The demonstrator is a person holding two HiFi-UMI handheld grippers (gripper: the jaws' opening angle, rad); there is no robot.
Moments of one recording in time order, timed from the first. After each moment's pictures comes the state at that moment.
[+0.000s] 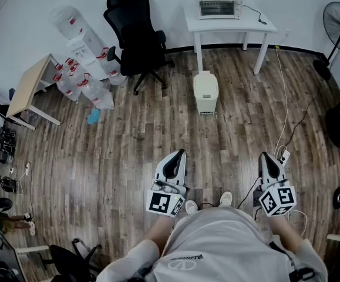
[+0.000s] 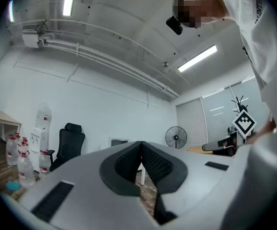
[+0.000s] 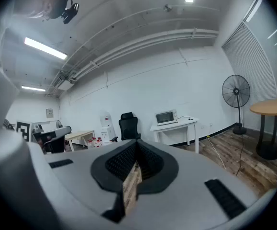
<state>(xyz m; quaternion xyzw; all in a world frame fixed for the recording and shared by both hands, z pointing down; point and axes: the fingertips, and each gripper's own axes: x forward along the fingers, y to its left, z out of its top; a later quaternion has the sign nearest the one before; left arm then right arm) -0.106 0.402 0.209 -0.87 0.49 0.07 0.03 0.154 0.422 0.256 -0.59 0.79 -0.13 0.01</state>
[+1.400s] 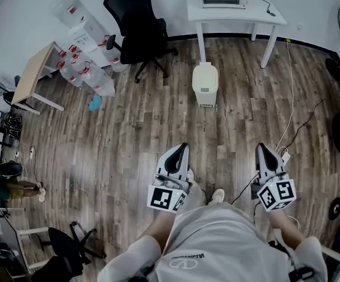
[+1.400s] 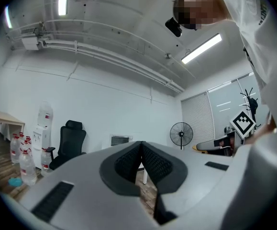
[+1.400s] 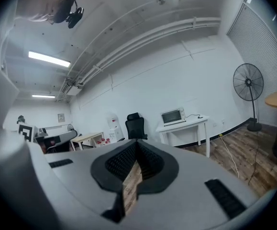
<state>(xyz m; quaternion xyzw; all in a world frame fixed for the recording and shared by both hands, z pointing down) 0.008 0.334 0.217 -0.85 0.52 0.05 0.02 0.237 0.328 0.257 -0.53 0.83 -0.14 0.02</state>
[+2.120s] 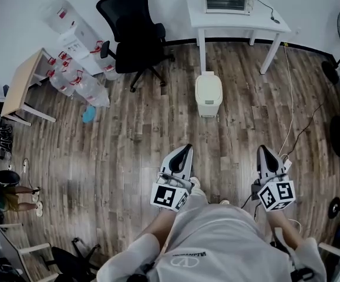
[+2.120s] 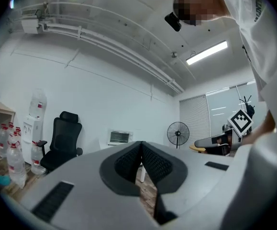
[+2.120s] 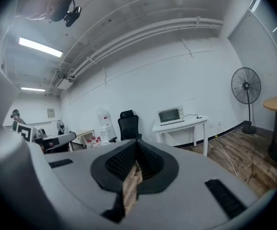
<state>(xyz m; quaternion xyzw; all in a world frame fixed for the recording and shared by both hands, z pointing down) -0.083 0.198 0.244 -0.88 0.48 0.05 -0.02 0.148 0.208 0.268 -0.57 0.81 -0.14 0.00</state>
